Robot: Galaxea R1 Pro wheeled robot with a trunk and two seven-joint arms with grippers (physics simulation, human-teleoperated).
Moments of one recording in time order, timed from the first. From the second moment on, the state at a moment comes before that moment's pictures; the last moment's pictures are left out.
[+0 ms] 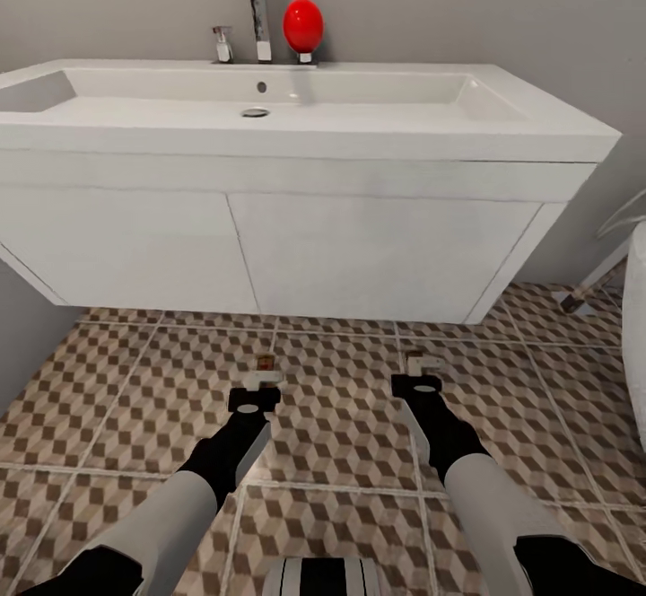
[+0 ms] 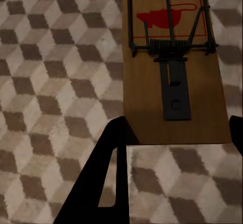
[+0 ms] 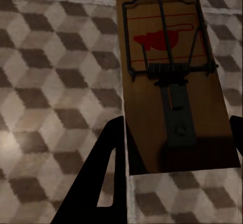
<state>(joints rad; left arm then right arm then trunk) -0.77 -0.14 -0.25 -0.54 0.12 0.19 0.42 -0.82 0.11 -0.02 -0.58 0.07 0.28 -0.26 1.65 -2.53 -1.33</state>
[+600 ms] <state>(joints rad) -0.77 -0.14 -0.25 -0.53 0.13 0.22 0.40 -0.82 0.11 -0.02 -0.58 0.07 0.27 -0.27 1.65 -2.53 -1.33</state>
